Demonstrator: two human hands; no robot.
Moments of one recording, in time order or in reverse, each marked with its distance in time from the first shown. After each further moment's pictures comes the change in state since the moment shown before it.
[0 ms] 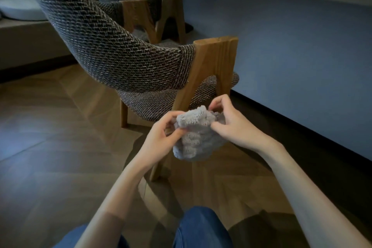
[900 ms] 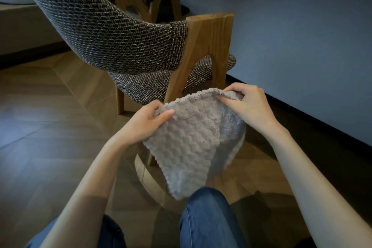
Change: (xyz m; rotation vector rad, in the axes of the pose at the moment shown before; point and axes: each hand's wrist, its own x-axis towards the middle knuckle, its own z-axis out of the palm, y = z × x) left_hand -0.001 0.006 -0.018 0.263 -0.130 -0.370; right_hand -0.010 0.039 -0.014 -0.114 0.385 0.037
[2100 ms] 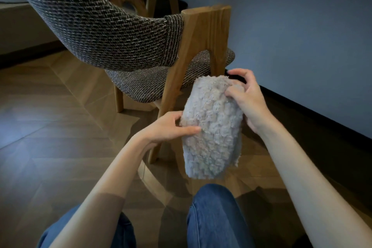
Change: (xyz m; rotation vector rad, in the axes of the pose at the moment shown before) left_hand 0.019 0.001 0.041 -0.150 -0.355 -0.062; right_hand -0.004 -0.008 0.008 0.628 0.053 0.233
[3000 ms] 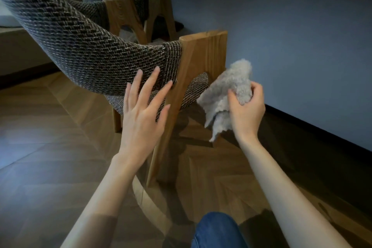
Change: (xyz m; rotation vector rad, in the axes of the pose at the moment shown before) left_hand 0.001 0.015 -0.039 0.936 1.002 0.614; right_hand 0.034 0.015 0.022 -0.160 0.575 -0.268
